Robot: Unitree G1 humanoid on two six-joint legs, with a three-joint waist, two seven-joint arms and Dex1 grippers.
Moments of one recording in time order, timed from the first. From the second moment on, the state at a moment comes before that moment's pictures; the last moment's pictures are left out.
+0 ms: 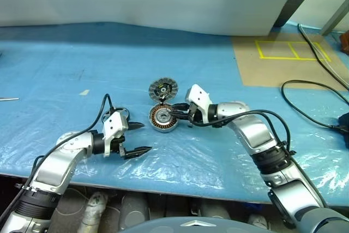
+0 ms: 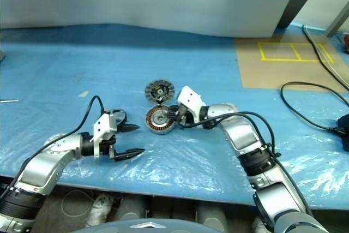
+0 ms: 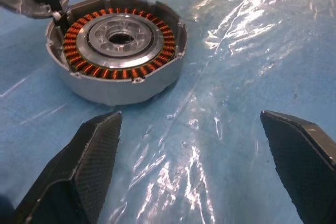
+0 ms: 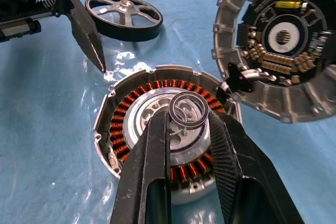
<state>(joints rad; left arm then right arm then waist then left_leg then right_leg) -0.05 0.66 -0.07 -0.14 -0.36 0.25 -1.07 -0.54 -0.38 0.36 0.02 0.14 0.45 0.90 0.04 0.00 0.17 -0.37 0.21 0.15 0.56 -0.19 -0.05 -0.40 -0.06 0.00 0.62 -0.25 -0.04</state>
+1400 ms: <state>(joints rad) -0.06 0.61 -0.07 0.00 -0.31 0.12 -1.08 -0.58 -0.36 0.42 0.17 0.00 0.25 1.01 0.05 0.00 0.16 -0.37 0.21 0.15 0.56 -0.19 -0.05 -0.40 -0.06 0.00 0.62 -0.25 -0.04</state>
